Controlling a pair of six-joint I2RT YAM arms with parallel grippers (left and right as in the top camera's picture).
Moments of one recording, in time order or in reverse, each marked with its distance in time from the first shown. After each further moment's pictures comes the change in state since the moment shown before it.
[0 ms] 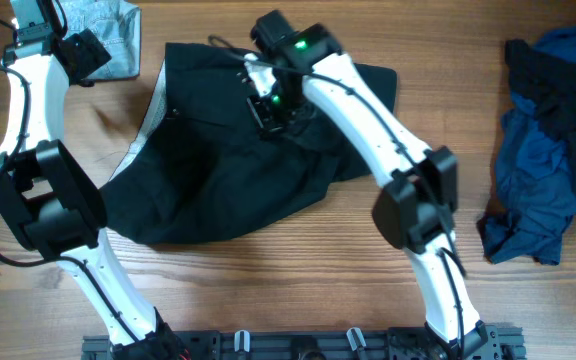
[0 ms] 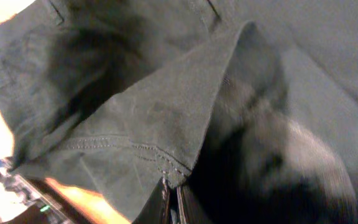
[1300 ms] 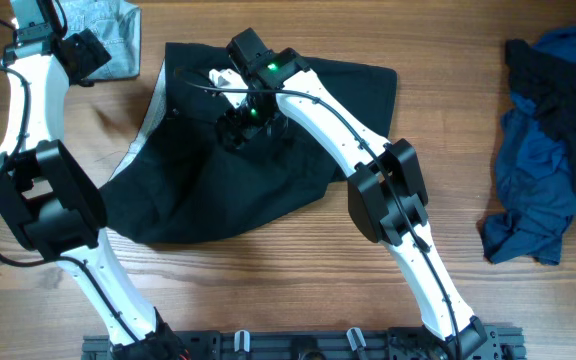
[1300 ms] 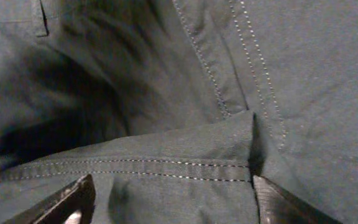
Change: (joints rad) left arm 0.000 0.000 0.000 0.000 0.000 0.000; right arm 0.060 0.187 0.000 0.340 -0.002 -0.329
